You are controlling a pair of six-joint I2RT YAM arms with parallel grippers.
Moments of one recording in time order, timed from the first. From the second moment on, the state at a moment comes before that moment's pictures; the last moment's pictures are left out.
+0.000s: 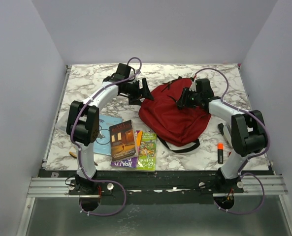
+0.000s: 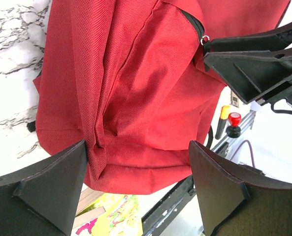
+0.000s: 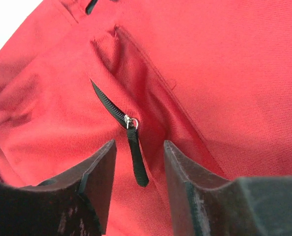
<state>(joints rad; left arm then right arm) -0.33 1.99 1.61 -0.55 0.64 -0.54 0.25 1.74 1.08 -0.05 -0.24 0.33</state>
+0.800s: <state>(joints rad) -0.56 1.86 1.65 -0.62 0.24 -0.29 0.25 1.73 1.04 -0.04 -0.32 0.33</state>
